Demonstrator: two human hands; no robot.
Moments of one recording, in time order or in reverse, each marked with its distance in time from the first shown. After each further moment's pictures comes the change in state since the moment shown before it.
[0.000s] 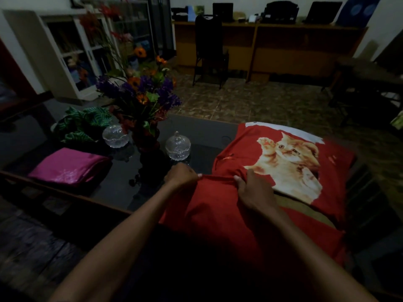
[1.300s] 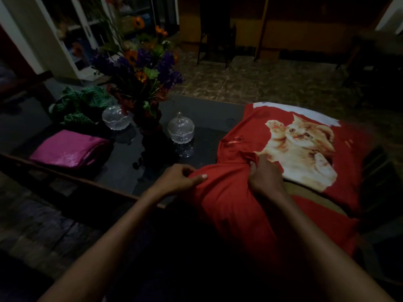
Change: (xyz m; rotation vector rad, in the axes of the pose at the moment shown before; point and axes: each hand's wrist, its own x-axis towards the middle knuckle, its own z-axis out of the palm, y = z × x) left_hand -0.040 -0.041 0.001 -0.196 -0.153 0.137; right_hand 0.021 0.017 0.019 -0.027 0.062 0.052
